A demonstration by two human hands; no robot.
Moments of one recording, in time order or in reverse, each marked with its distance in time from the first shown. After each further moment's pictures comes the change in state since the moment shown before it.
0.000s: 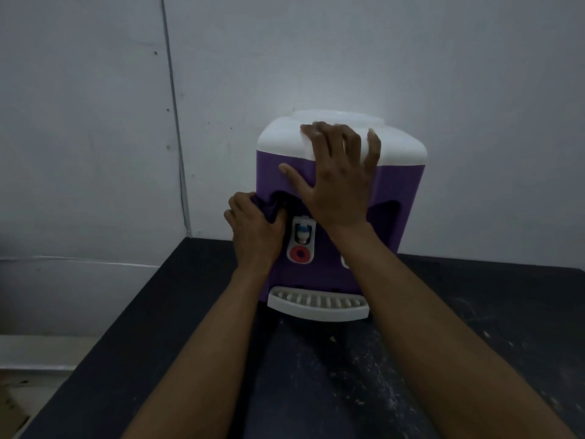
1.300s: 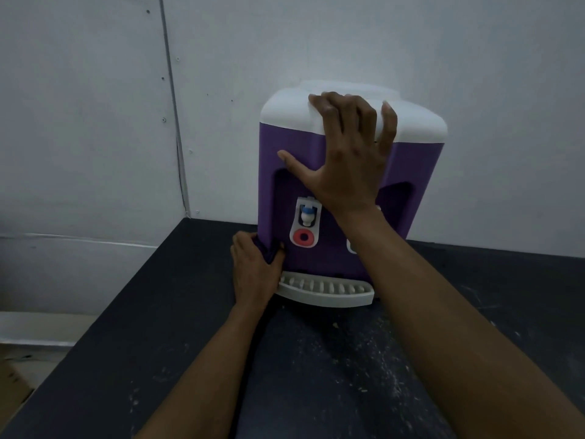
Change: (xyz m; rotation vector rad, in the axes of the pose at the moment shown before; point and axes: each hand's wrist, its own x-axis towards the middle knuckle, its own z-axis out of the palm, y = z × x) left_hand -0.070 -0.084 0.019 -0.021 -0.096 -0.070; right_hand -0.004 0.000 0.005 -0.004 0.120 -0.023
